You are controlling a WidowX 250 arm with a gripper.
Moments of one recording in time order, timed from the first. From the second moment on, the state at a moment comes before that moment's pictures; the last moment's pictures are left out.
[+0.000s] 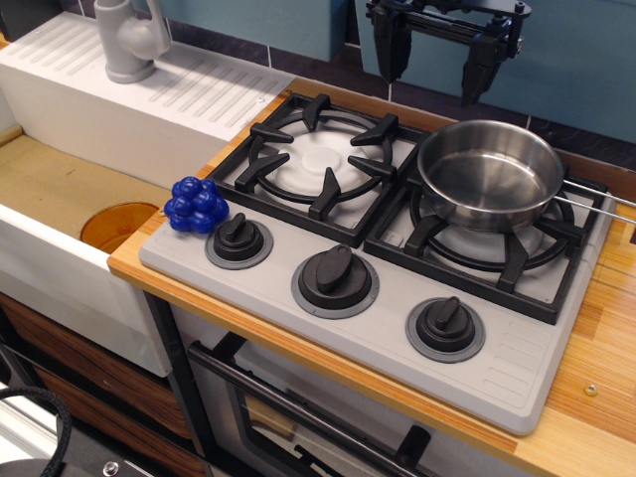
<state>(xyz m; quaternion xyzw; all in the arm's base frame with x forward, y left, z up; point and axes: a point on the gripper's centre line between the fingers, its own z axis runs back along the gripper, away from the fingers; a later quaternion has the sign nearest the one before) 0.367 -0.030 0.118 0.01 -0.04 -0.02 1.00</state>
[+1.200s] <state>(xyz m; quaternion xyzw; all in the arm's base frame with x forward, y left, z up) 0.378 -0.028 0.040 0.00 -0.07 -0.03 1.00</state>
